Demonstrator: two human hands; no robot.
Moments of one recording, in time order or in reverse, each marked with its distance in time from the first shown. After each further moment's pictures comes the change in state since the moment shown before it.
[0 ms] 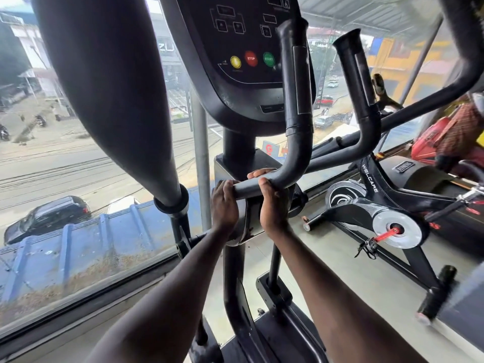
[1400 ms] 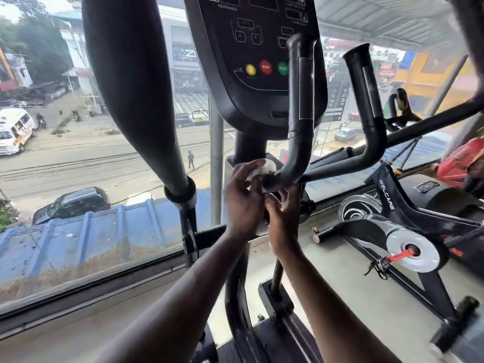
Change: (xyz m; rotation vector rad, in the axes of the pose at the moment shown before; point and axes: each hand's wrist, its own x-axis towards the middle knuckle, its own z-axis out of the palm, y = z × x) left_hand -0.050 0.112 -0.012 -0.281 0.100 0.110; right_hand -0.033 -0.032 -0.018 0.104 0.040 0.112
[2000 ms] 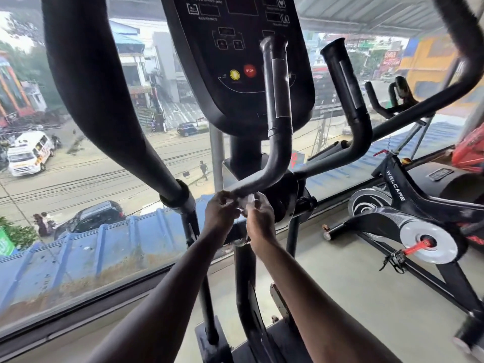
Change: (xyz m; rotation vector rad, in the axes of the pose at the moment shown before) left_hand 0.004 -0.050 -0.034 0.117 -0.118 -0.549; right_hand 0.004 0.038 0.020 -0.174 0.070 0.468
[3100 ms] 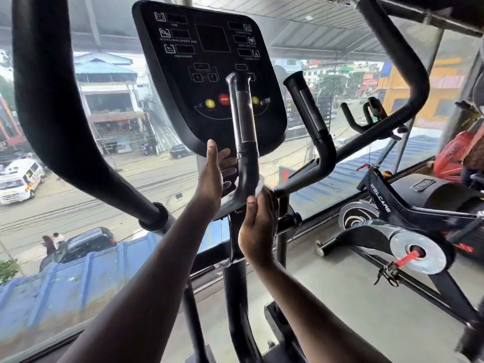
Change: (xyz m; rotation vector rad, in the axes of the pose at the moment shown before) left_hand 0.001 0.122 0.048 -0.129 -0.148 0.145; right_hand -0.025 -0.060 -0.039 -0.219 0.256 -0.775
